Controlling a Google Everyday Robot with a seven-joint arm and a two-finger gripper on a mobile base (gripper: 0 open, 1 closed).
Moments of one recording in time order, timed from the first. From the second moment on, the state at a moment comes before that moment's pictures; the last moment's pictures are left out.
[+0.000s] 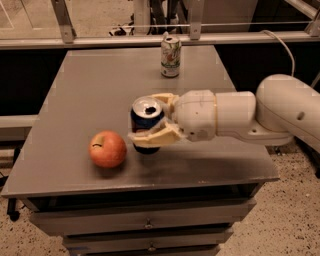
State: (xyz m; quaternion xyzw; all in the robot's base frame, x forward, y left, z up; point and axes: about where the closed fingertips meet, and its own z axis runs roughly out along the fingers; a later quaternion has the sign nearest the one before) arm 0.455 0.031 0.923 -0.56 0.53 0.36 0.53
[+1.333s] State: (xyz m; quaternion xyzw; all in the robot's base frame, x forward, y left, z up) arm 0.402 -0.010 0.912 -0.55 0.55 0.34 0.52
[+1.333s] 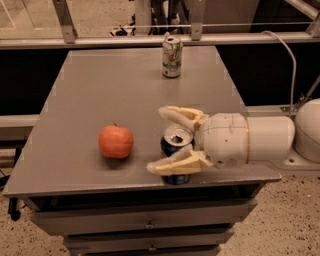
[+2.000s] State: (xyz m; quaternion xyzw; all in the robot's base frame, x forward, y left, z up) arm 0.448 -0.004 0.906 -0.54 0.56 0.33 0.53
